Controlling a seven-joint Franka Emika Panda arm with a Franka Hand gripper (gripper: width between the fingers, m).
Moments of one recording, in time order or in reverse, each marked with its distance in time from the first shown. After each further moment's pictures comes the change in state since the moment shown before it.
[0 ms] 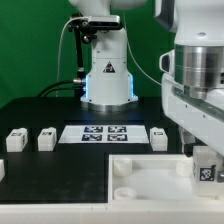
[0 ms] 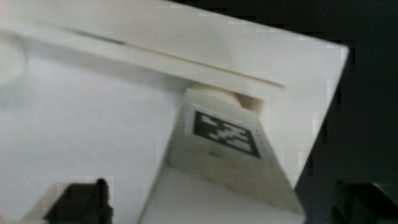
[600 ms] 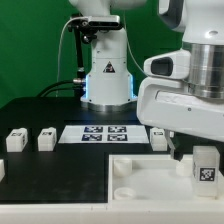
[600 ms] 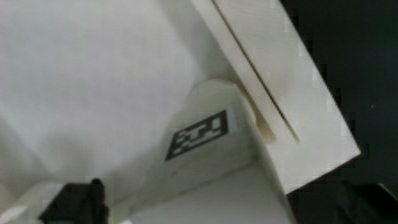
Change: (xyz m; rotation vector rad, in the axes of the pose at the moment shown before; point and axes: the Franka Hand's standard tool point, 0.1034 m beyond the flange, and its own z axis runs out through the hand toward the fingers) arm 0.002 -0.002 -0.002 -0.016 0.038 -0.894
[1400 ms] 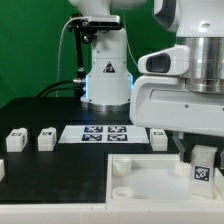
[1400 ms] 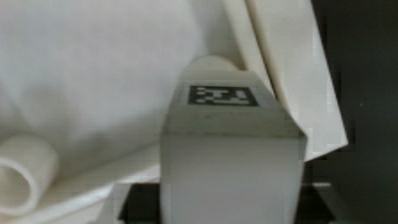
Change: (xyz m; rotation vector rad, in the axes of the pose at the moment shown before) arm 0.003 0.002 -0.005 0.029 0.042 0.221
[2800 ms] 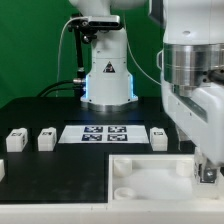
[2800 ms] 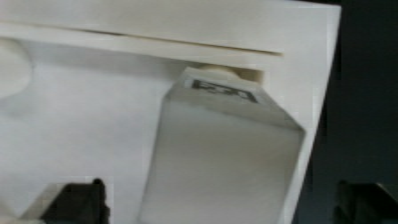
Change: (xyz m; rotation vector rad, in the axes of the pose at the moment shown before) arm -0.005 0.004 0.007 0.006 -0.076 0.714
